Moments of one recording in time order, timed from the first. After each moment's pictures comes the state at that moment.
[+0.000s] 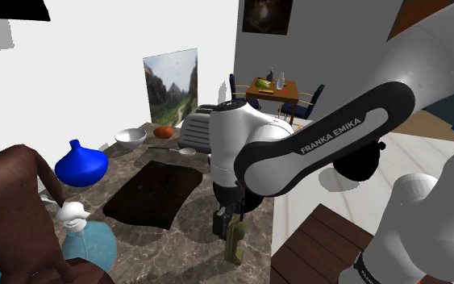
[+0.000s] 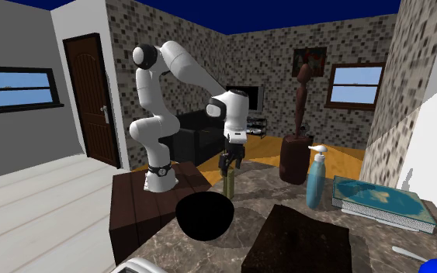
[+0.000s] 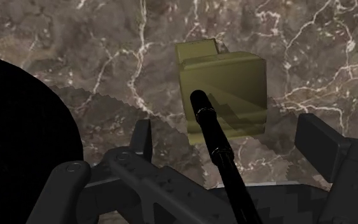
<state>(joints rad) 0.29 -0.22 0.33 -2.52 0.13 2.23 0.12</state>
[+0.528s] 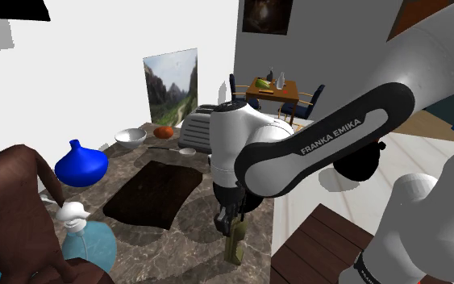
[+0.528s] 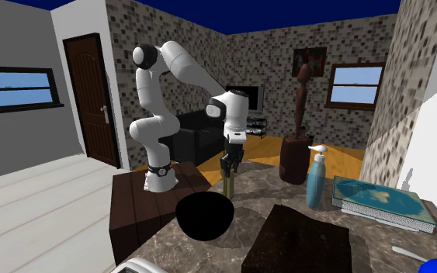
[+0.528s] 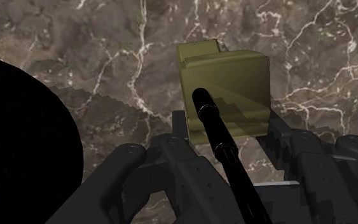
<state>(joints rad) 0.29 -0.22 0.33 -2.53 0.13 2.24 0.12</state>
